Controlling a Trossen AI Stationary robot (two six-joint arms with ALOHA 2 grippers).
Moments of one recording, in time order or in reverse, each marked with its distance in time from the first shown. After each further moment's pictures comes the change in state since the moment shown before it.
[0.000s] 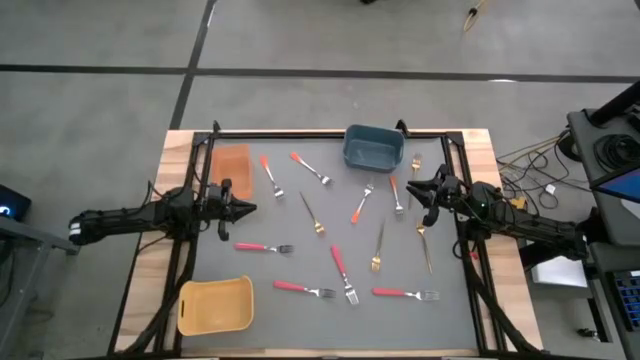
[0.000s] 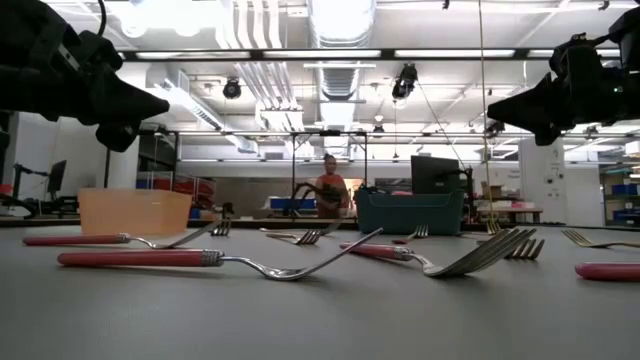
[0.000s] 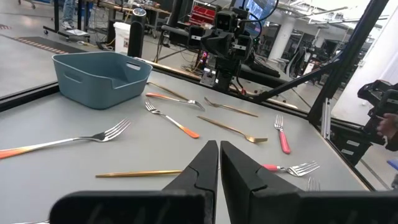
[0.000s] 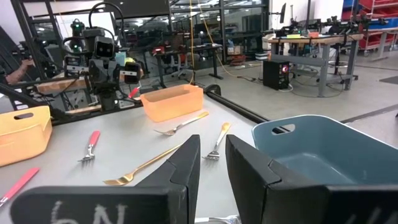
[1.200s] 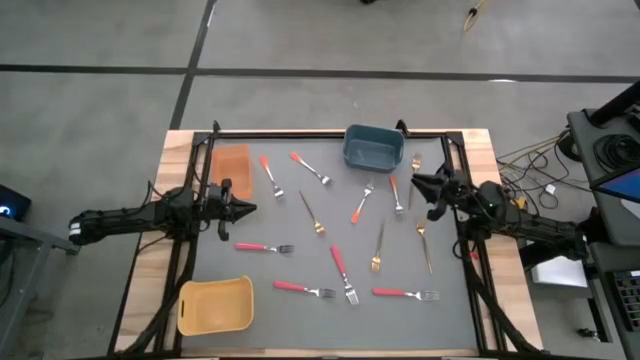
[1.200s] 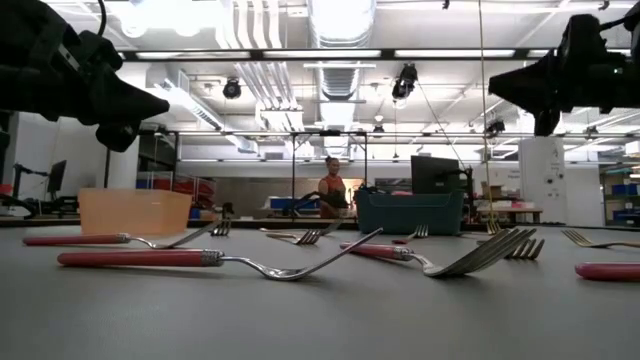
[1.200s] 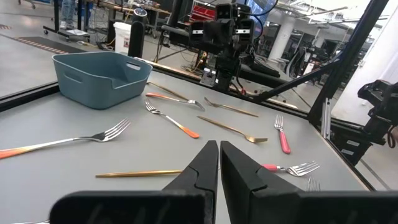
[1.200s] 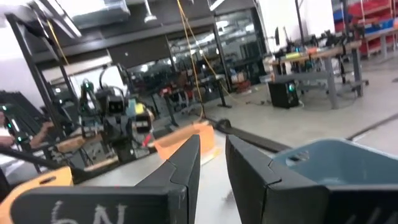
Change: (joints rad) left arm 0.000 0.000 0.000 0.000 0.000 0.000; right arm 0.000 0.000 0.000 0.186 0.028 0.148
